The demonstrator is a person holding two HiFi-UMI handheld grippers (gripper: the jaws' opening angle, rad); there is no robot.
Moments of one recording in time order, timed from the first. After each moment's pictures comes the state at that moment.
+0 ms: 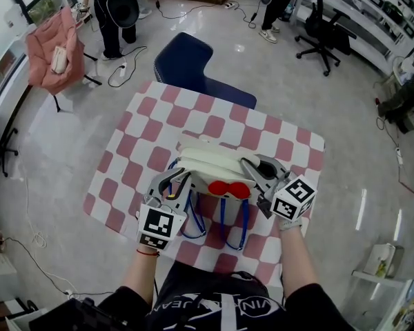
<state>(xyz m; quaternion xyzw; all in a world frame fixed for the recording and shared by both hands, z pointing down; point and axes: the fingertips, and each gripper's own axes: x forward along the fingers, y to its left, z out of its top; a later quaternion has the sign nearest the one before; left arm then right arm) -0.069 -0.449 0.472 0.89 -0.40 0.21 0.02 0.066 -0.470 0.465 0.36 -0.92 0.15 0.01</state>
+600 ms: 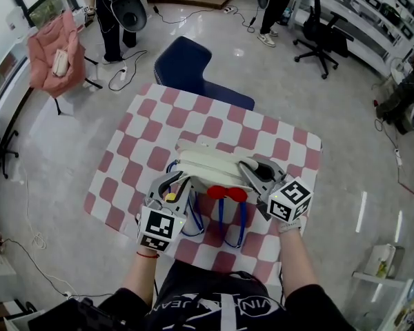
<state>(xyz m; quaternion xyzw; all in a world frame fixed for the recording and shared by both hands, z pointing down) -0.067 -0.430 0.474 0.89 -0.39 0.23 0.02 0.067 -0.455 0.467 0.37 -0.92 0.14 0.05</state>
